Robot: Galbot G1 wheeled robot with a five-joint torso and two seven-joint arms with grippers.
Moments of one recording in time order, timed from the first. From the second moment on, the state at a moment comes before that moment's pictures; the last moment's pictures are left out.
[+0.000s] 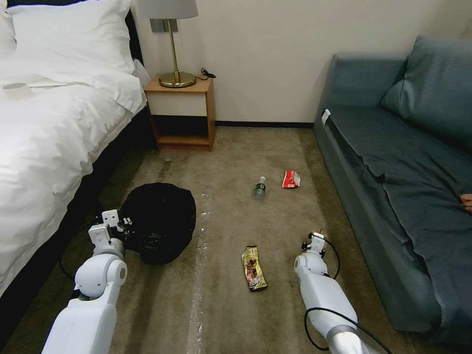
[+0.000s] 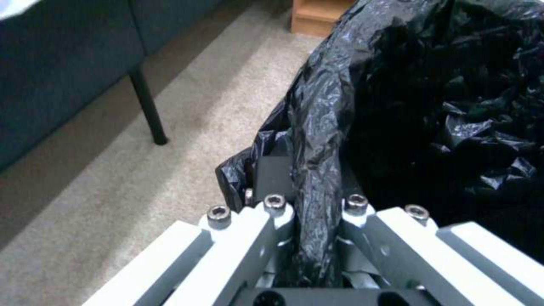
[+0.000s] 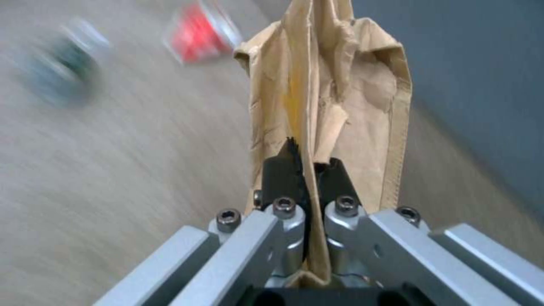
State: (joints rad) left arm 1.16 -1.26 -0.61 -1.75 -0.42 0.43 -0.25; right arm -0.80 1.51 0.48 0.93 0.13 0.04 0.31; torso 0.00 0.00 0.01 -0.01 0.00
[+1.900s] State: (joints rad) left arm 1.08 -1.37 -0.47 -1.76 -0.45 0.49 -0.29; right arm -0.77 1.49 -0.31 1.35 0.16 0.21 0.29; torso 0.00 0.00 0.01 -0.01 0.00
